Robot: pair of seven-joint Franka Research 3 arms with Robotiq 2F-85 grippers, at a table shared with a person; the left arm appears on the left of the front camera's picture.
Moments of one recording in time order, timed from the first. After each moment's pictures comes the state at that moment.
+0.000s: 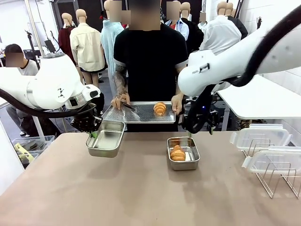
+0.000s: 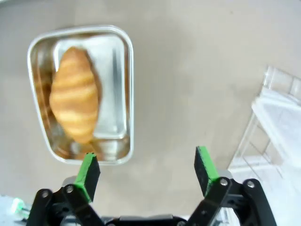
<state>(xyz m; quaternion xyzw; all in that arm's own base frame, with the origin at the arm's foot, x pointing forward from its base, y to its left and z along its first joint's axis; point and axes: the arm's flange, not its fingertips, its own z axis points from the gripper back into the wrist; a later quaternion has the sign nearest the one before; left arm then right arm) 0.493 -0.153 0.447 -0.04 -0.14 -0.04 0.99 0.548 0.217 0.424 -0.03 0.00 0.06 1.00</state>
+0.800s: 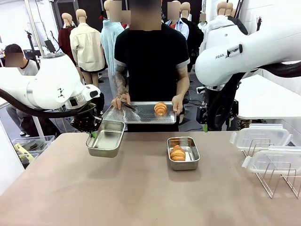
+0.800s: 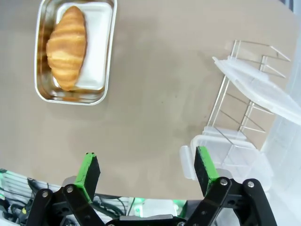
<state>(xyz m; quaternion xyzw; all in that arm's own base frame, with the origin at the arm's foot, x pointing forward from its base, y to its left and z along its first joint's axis) 0.494 -0.154 0.447 -0.04 -0.14 -0.04 0.99 0.474 0.179 0.484 -0.04 -0.04 0.11 0.99</state>
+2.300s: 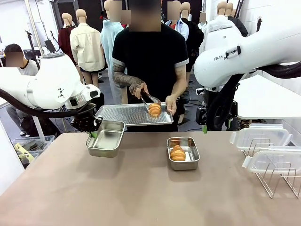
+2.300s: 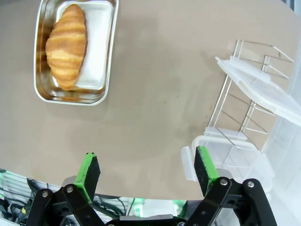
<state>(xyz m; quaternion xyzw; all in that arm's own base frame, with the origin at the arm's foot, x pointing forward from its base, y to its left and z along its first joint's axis) 0.494 -0.154 0.447 -0.04 -0.14 -0.04 0.99 0.475 0.181 0.481 -0.04 -0.03 0.11 0.99</state>
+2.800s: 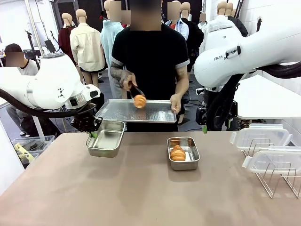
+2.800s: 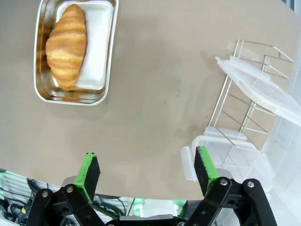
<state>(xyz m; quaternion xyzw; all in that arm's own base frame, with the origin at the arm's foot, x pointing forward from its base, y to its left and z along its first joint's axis) 0.494 -0.154 0.447 -0.04 -0.14 -0.04 0.99 0.475 0.181 0.481 -0.04 -0.03 0.11 0.99</state>
